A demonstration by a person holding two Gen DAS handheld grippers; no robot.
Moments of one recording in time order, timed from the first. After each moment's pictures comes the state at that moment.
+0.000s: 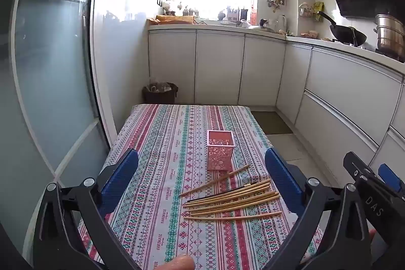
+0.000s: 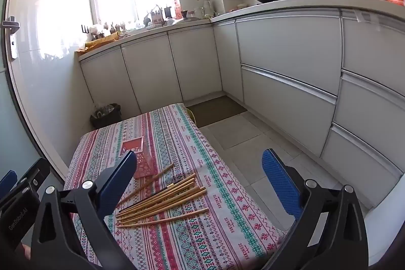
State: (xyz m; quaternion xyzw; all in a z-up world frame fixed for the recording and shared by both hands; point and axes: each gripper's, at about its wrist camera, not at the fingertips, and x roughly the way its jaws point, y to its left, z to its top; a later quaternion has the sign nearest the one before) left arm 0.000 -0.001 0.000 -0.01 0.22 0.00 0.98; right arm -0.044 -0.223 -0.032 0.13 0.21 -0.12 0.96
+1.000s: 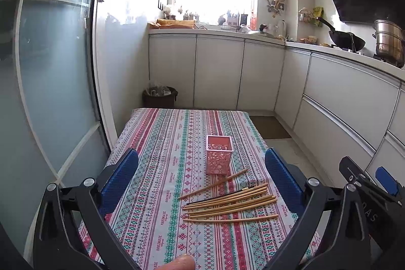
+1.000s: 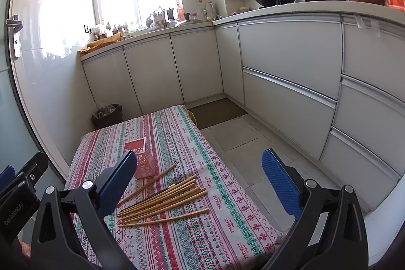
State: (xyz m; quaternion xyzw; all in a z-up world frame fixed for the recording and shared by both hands) left arm -0.007 0.004 0.007 -0.02 0.20 0.00 0.98; right arm -0.052 -0.218 -0.022 0.11 0.20 -0.12 0.97
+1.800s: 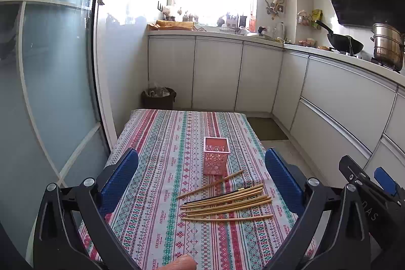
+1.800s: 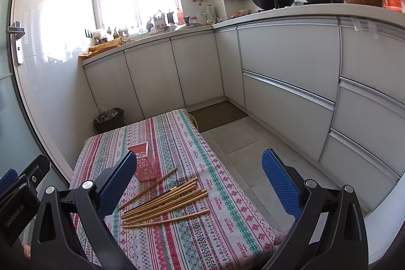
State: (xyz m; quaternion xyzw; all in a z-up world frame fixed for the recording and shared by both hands) left arm -0.016 0.004 0.015 -0.03 0.20 -0.01 0.98; right arm -0.063 -0.222 -0.011 0.12 0.20 -0.11 0.97
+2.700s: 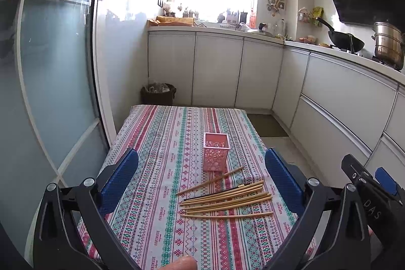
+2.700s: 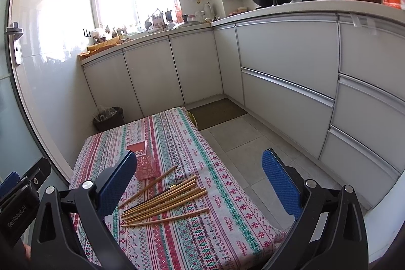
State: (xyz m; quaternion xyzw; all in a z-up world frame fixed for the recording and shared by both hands) left arm -0.016 0.003 0.009 -0.03 0.21 -0.01 0.98; right arm -0.063 -0.225 -0.010 0.13 0.20 -0.12 0.96
